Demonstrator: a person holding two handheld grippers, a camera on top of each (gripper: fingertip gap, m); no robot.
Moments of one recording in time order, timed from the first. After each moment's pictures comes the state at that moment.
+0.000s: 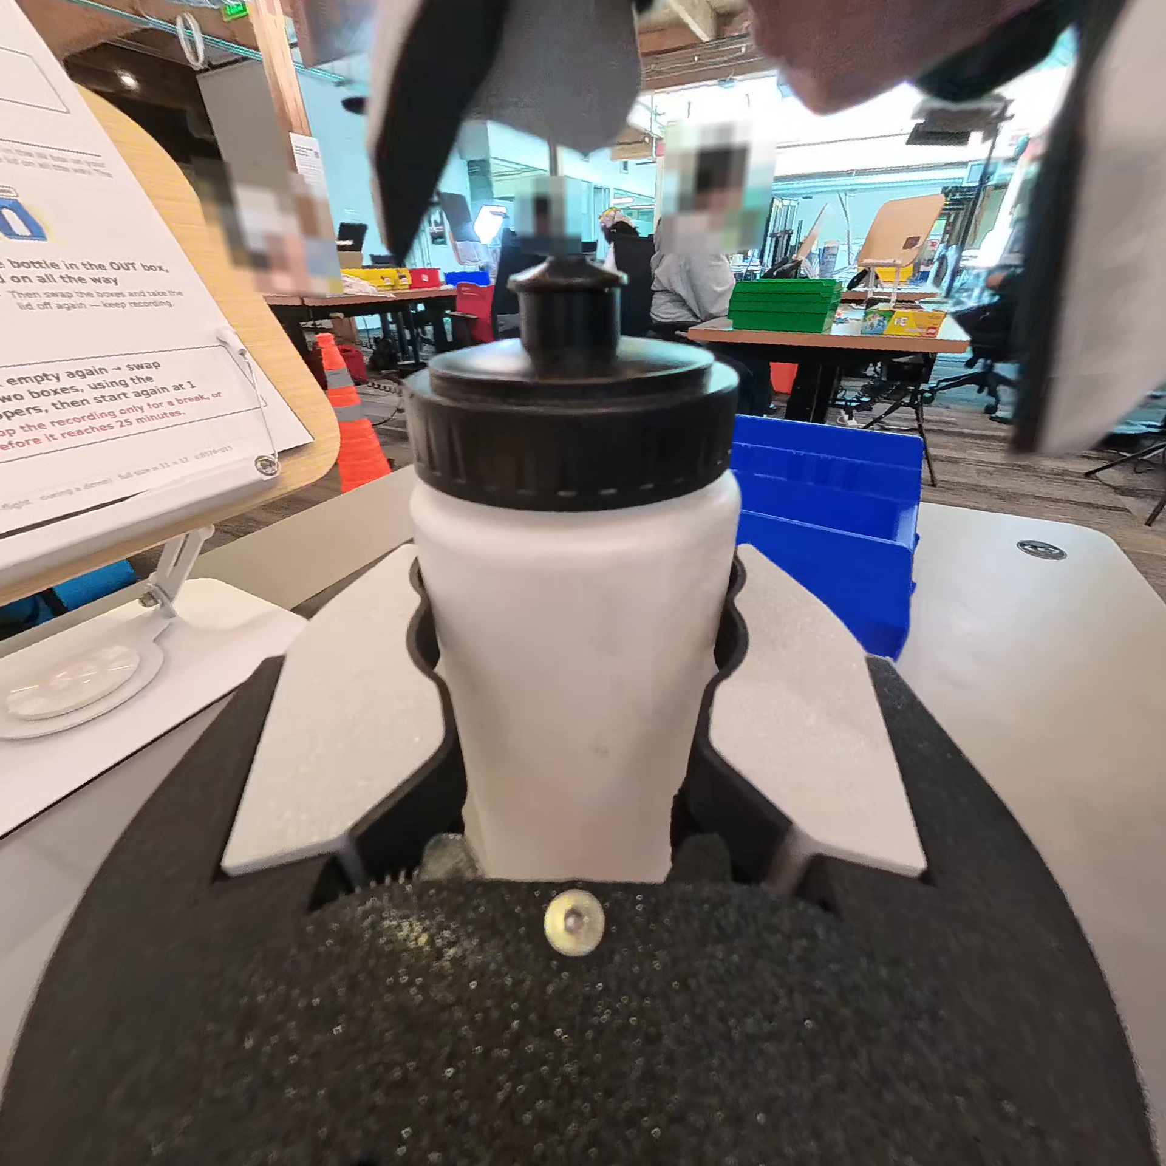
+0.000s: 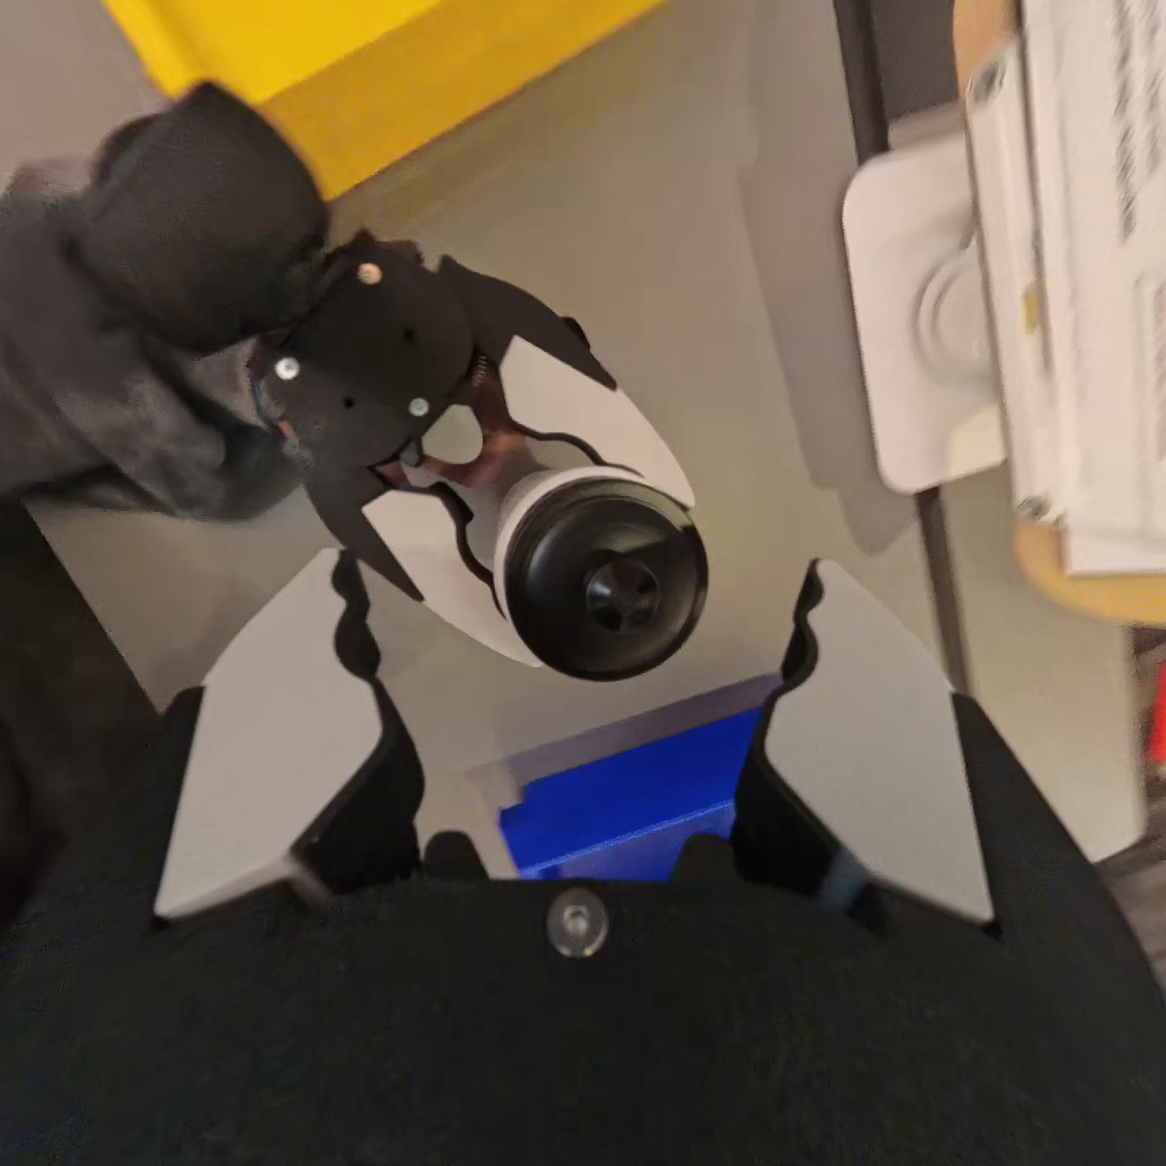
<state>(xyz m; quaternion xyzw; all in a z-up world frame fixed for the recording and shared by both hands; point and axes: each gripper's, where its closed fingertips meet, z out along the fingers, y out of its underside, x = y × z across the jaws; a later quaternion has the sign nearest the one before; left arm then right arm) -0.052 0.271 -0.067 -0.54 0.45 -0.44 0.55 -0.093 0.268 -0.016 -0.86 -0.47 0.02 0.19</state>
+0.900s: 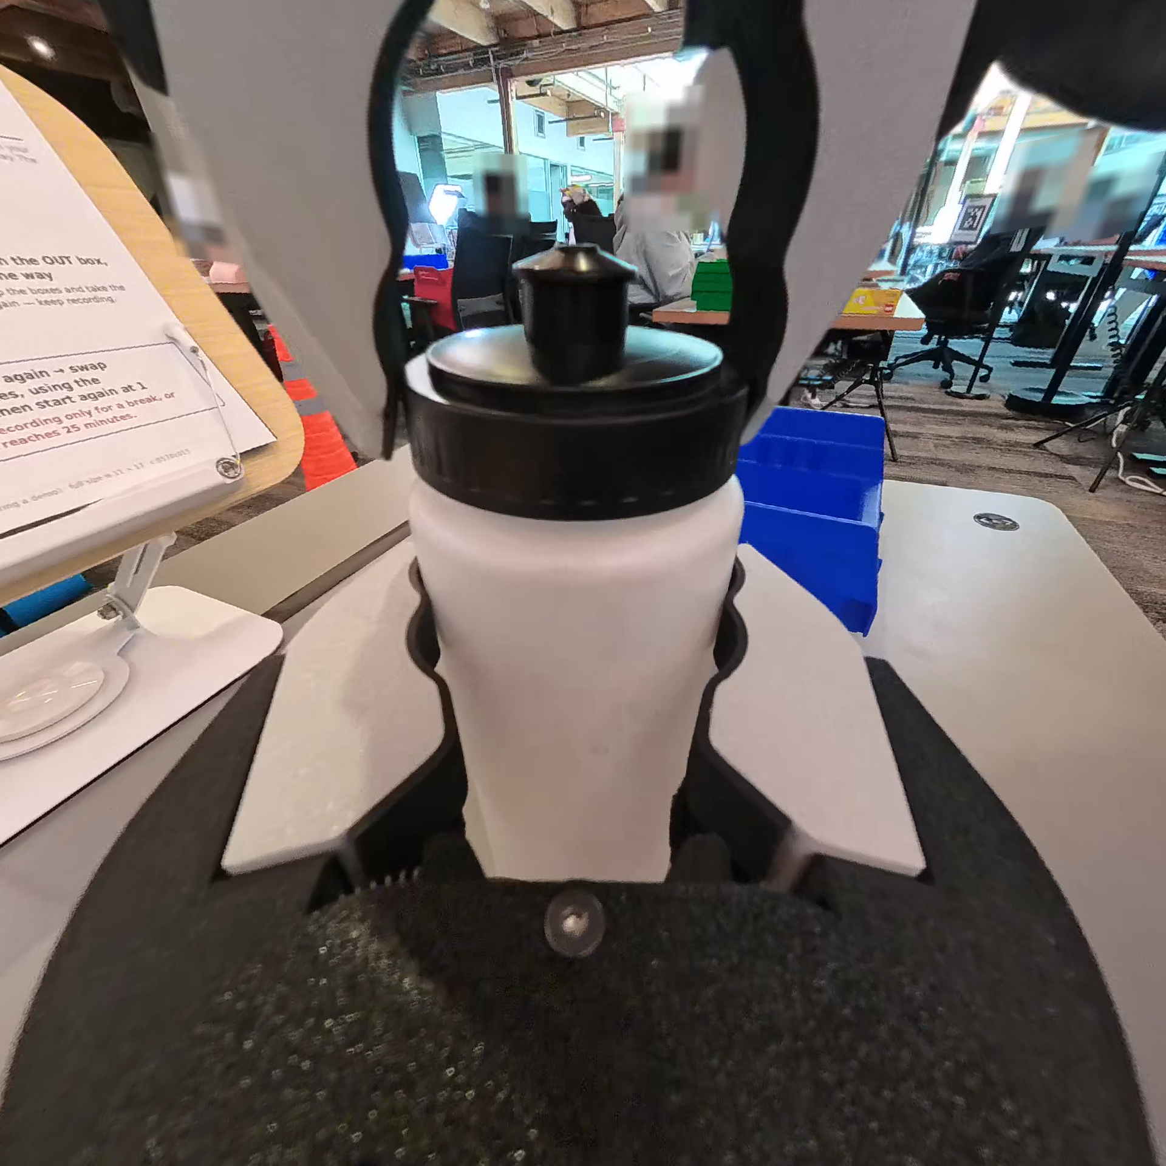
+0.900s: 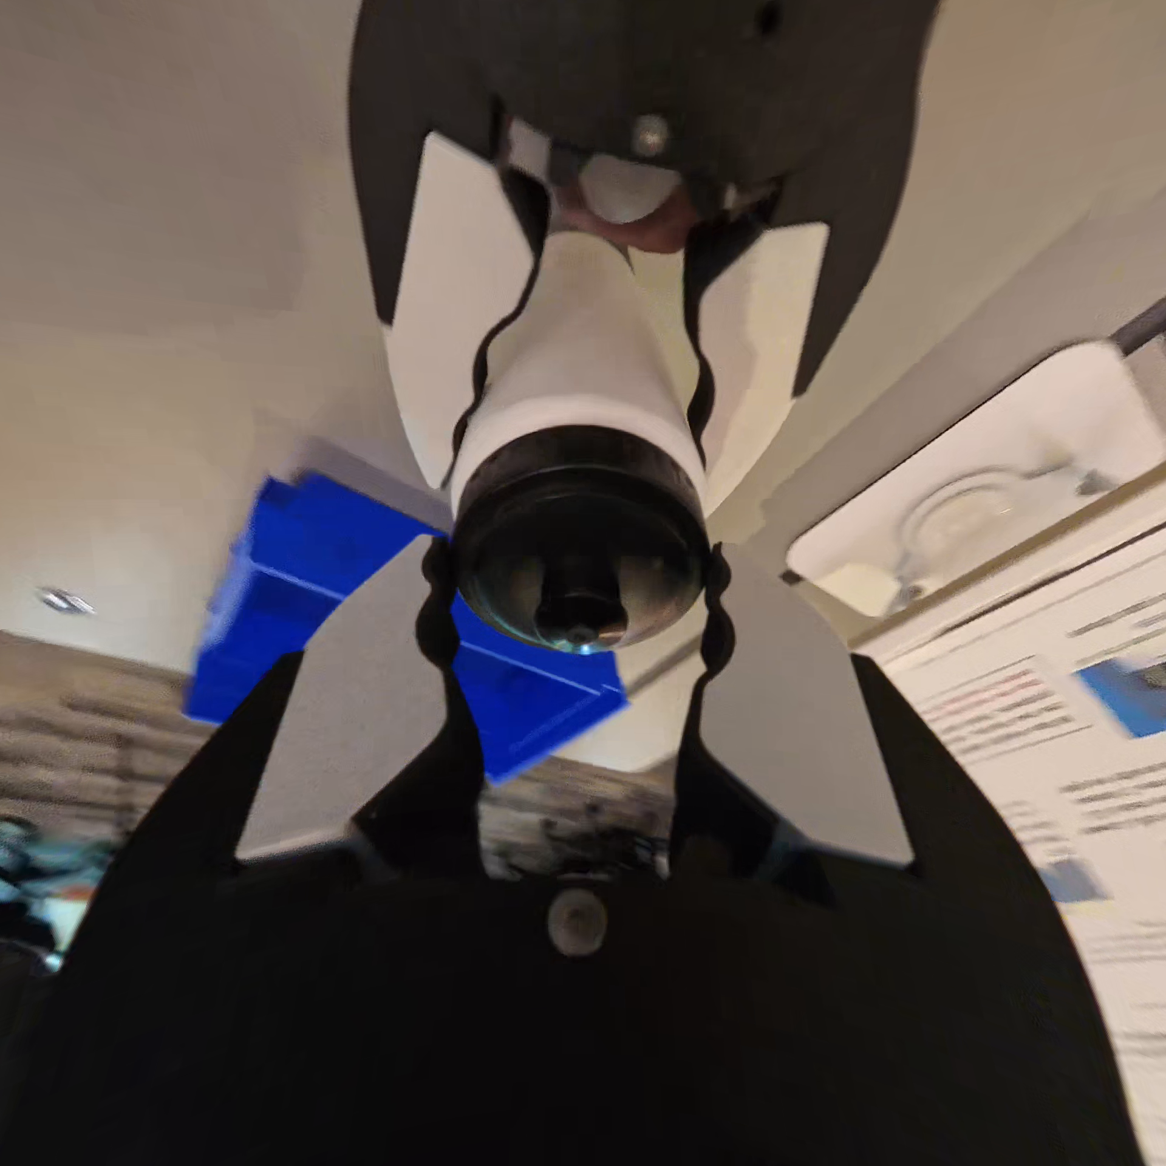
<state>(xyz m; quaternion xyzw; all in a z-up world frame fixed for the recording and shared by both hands) -0.053 0.265 -0.068 -0.53 0.48 -0.45 0.53 -0.069 0.268 -0.038 -0.58 -0.81 -0.11 -0.06</state>
